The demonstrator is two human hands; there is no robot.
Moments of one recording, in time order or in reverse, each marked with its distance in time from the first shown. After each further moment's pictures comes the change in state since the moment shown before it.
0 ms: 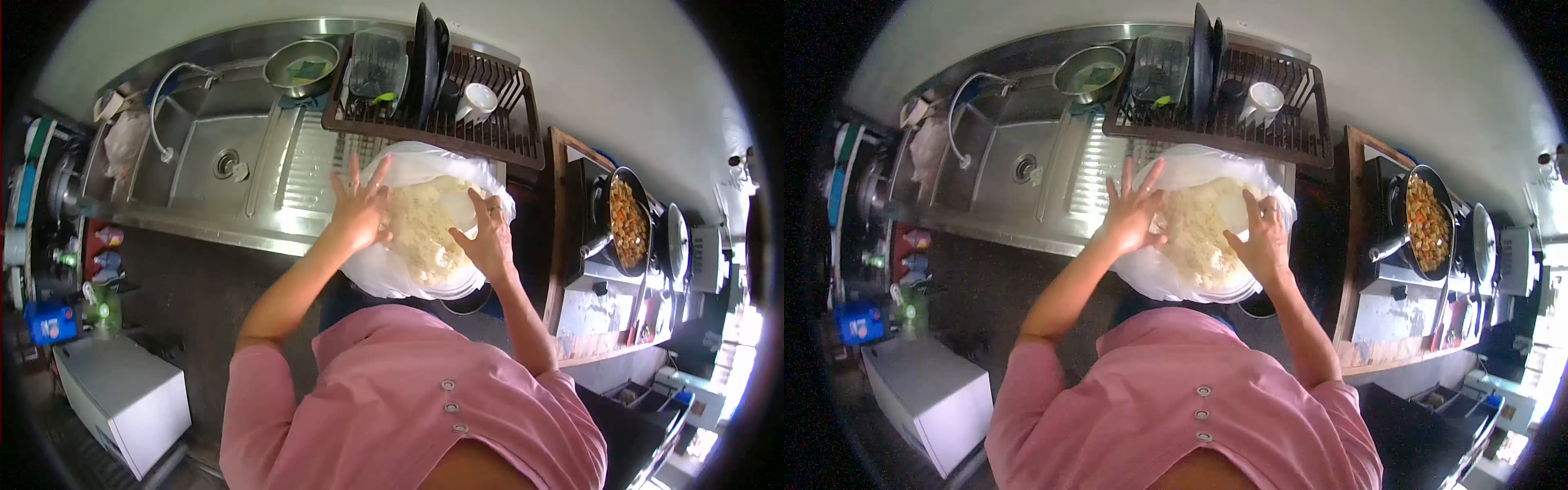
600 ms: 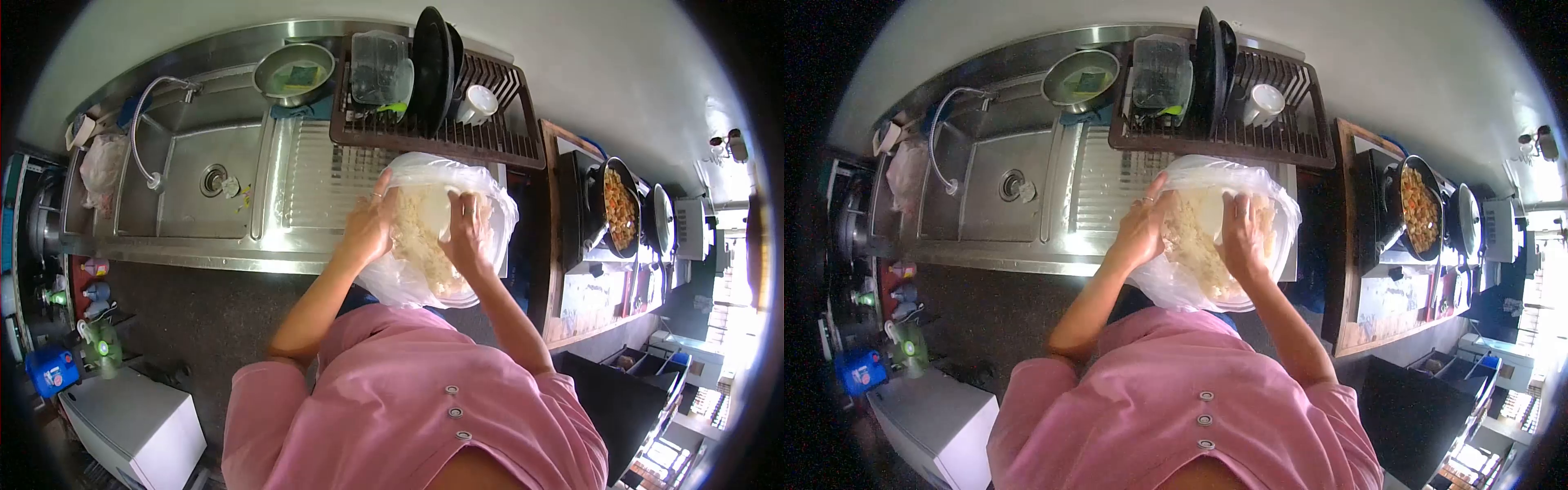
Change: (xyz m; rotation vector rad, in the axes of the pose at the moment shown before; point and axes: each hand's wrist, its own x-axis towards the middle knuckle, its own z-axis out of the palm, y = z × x) left_hand 0.005 -0.039 0.017 -0.399 0.038 -0.073; right_hand 0.023 -0.051 0.056 -0.177 0.073 -0.075
